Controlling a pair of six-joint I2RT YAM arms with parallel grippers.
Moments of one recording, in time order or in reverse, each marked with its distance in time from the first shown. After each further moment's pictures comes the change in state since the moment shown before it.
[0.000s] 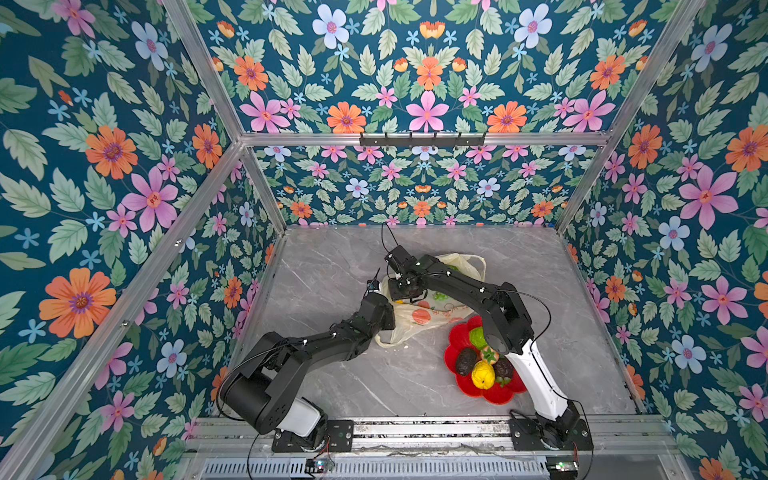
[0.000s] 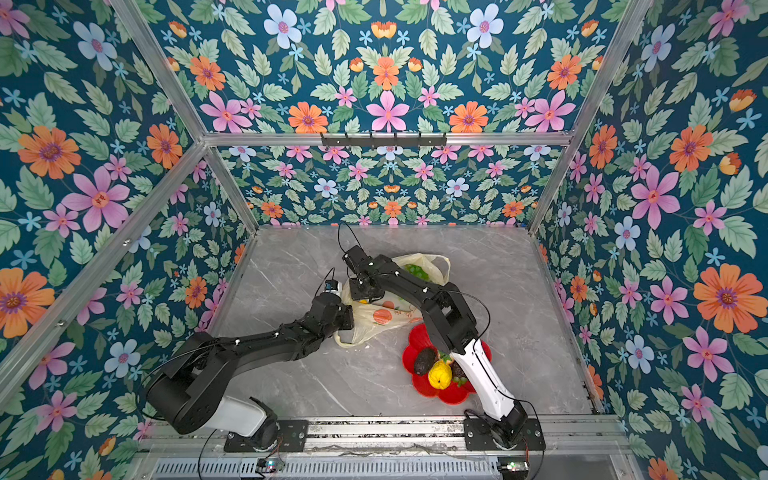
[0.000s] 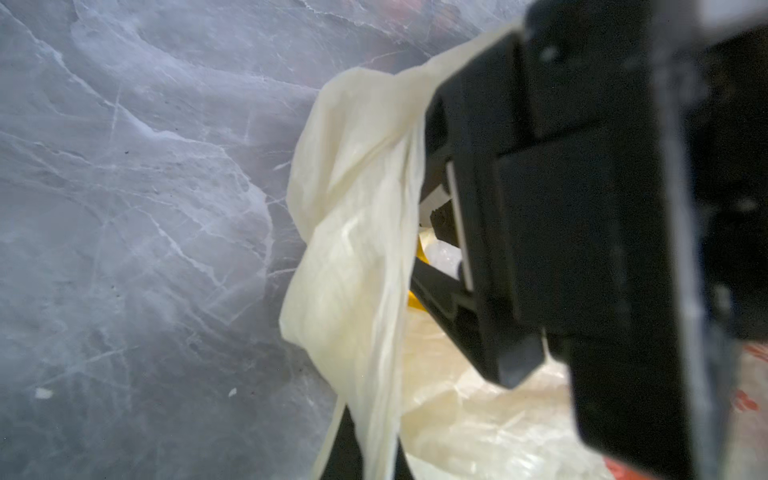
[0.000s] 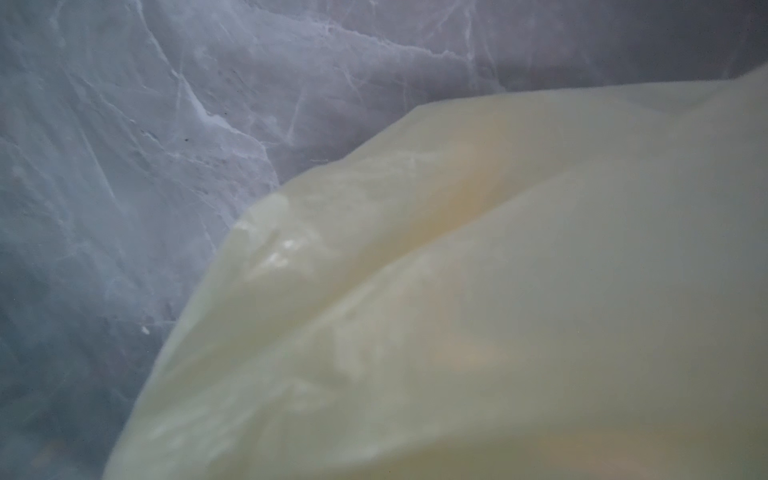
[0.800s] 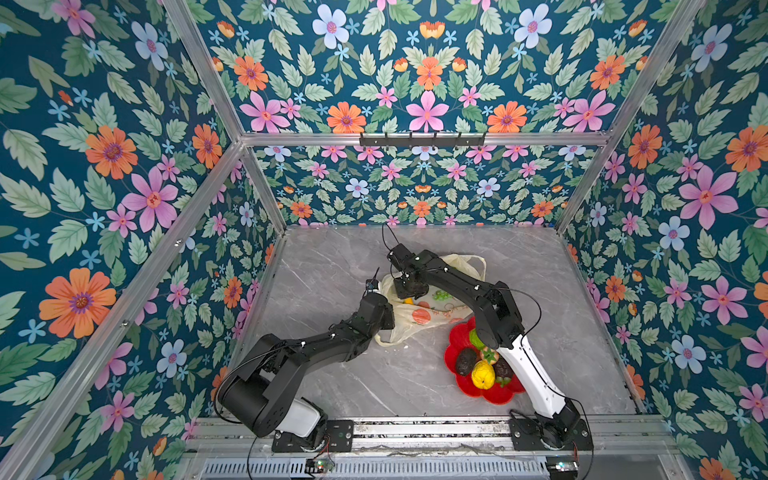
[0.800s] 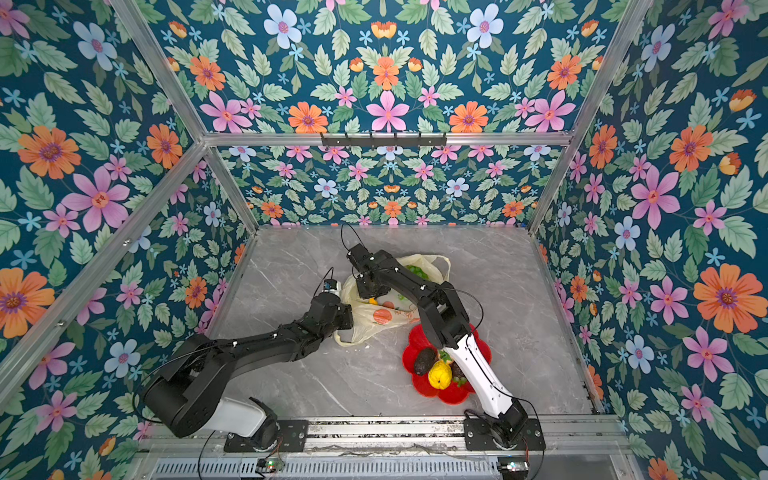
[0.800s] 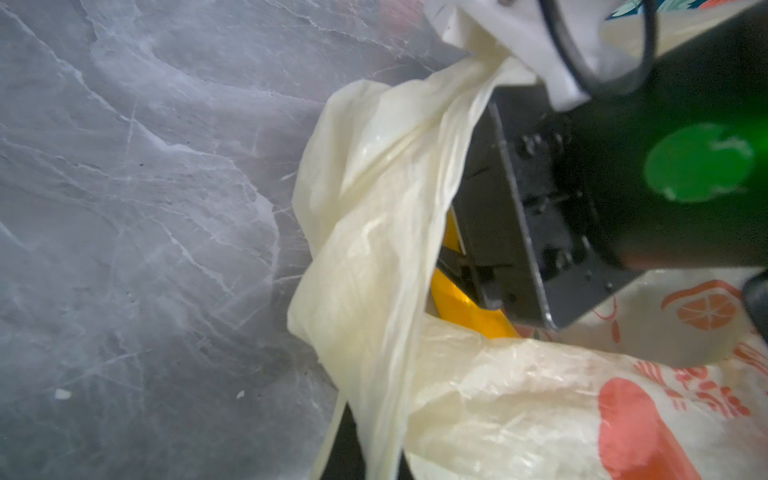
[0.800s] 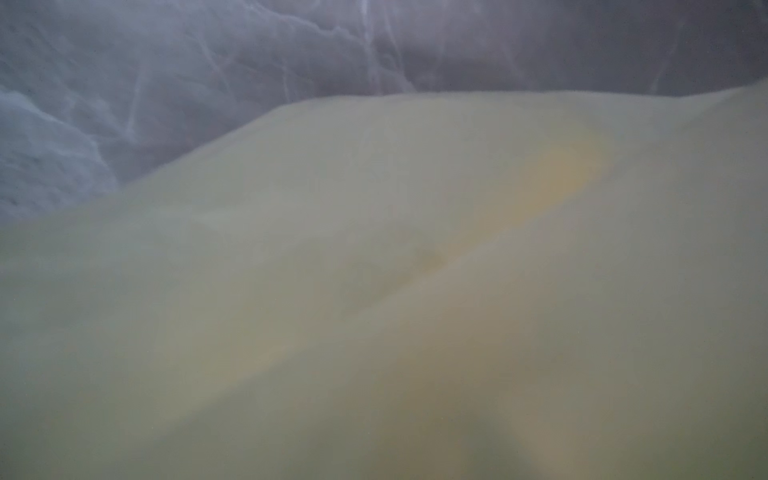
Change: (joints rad) left arm 0.000 -0.017 -0.003 0.000 -0.015 0.009; right arm -0.037 0.108 0.156 -0.170 0.056 -0.078
